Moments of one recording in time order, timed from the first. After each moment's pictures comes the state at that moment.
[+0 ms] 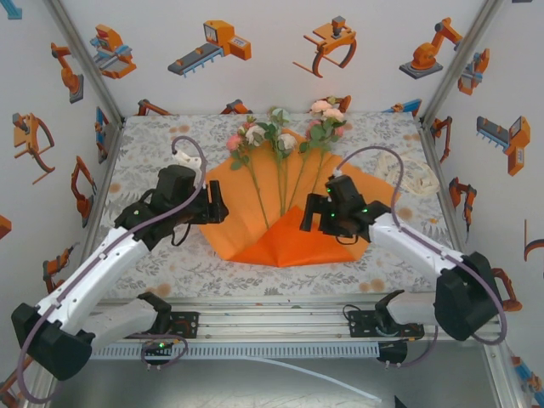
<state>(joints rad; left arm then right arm) -0.61 1.03 0.98 -0.62 0.00 -0.41 0.52 1.26 0.80 -0.49 -0.06 0.60</state>
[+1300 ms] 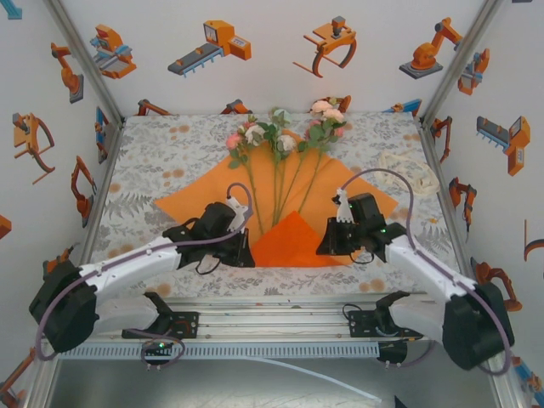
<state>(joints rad) -0.88 1.16 0.63 -0.31 0.27 -0.55 0.42 1.04 0.55 -0.41 -0.48 0.42</state>
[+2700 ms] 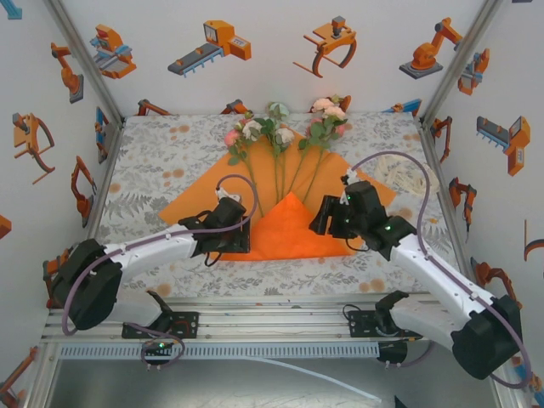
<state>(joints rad) -0.83 1.38 0.72 -0.36 -0.19 -0.63 0.57 1.02 0.73 -0.44 -0.14 0.62</state>
